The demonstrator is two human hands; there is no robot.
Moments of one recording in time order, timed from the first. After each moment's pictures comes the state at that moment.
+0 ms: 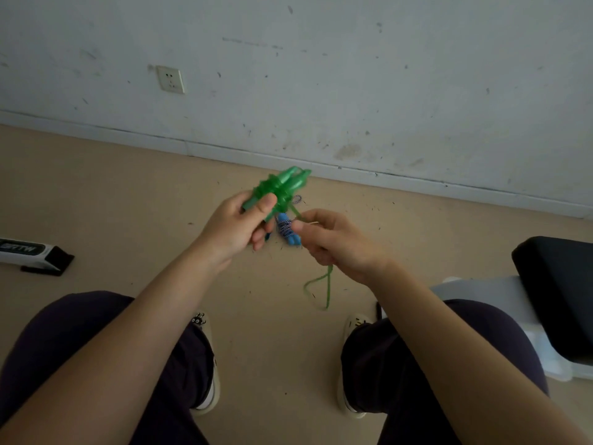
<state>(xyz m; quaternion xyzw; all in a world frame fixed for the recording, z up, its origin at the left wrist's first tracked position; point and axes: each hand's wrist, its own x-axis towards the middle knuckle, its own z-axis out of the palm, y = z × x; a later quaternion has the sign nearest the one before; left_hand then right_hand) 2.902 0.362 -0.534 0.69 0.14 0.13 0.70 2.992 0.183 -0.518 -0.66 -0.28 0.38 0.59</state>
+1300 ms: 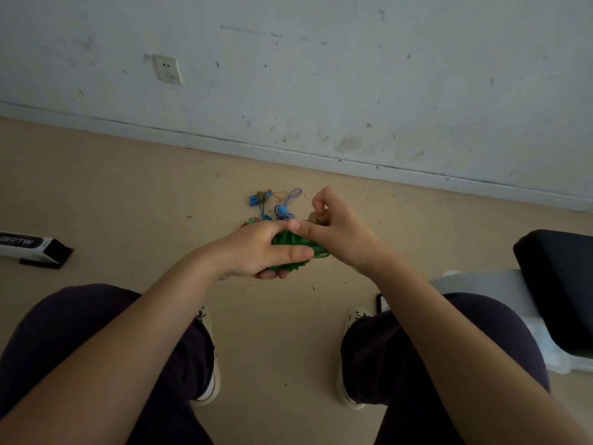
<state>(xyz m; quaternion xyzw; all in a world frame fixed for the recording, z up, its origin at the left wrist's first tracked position) 2.891 0.345 -0.528 0.78 0.06 -0.15 0.61 2.991 0.184 -0.518 -0.73 -0.32 0.26 0.54</state>
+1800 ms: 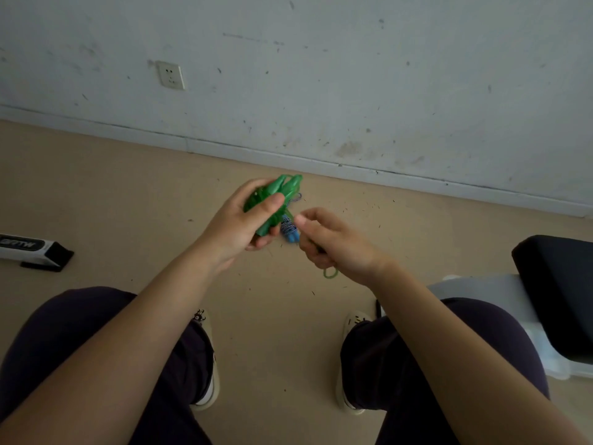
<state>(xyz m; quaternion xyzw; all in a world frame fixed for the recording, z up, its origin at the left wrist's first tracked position) 2.898 0.356 -0.526 0.67 0.11 0.11 0.73 2.990 0.181 -0.524 -0.66 -0.29 0.40 0.56</state>
